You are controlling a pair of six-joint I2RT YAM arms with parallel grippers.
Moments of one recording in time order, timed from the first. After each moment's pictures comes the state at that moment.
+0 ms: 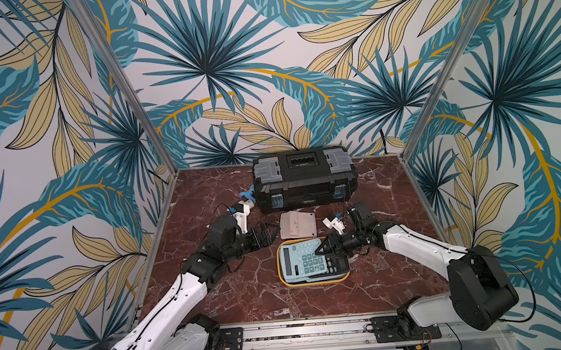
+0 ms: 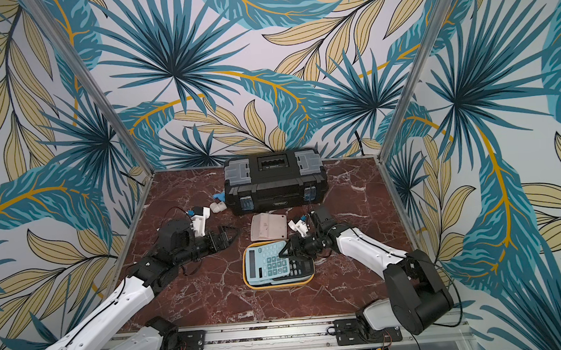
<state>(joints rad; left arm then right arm) -0.45 0.94 0.68 -0.23 0.36 -0.79 0.40 1.41 0.79 -0.43 -0.83 0.57</state>
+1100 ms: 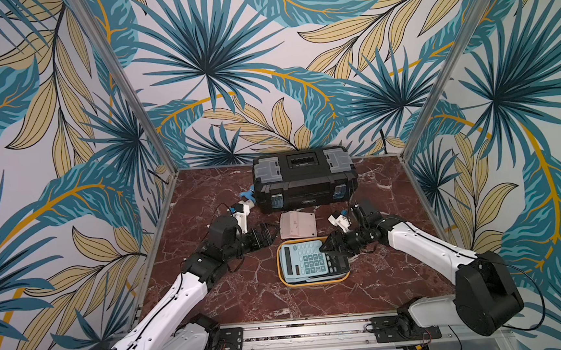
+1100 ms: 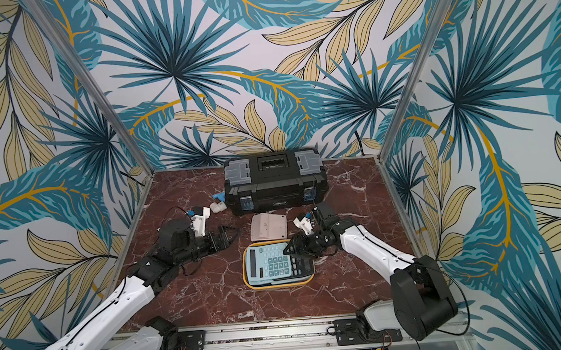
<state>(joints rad) -0.45 0.95 0.68 -0.23 0.34 -0.78 0.37 1.36 0.84 -0.59 -0.73 0.50</state>
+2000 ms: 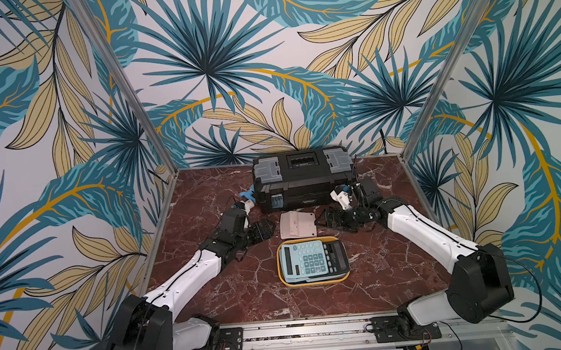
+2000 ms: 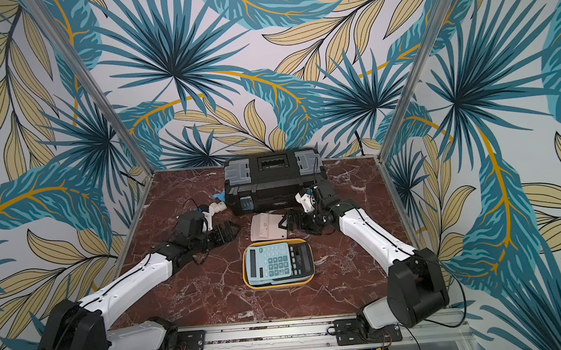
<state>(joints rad) -0.39 1.27 0.70 -0.14 0.24 -0.72 0.33 1.49 1.11 -0.63 -0.53 0.46</state>
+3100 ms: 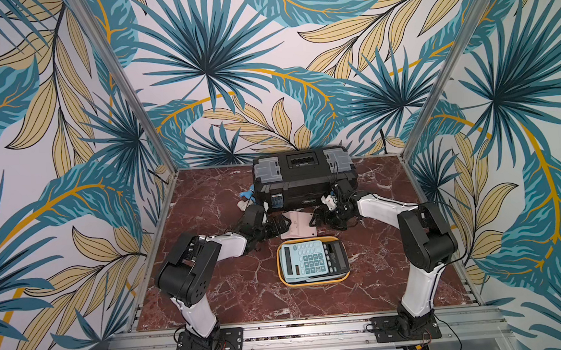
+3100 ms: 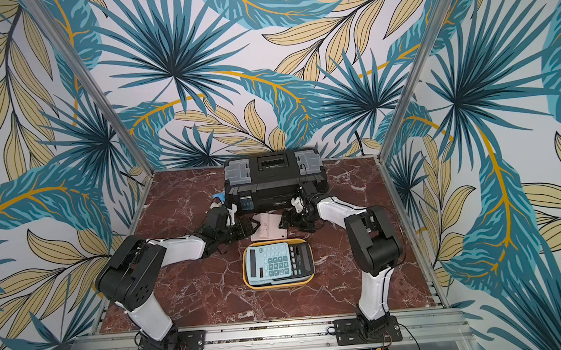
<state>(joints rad) -0.45 1.77 0.80 0.30 0.31 -0.78 0.32 1.91 1.22 -0.50 -0.45 0.41</state>
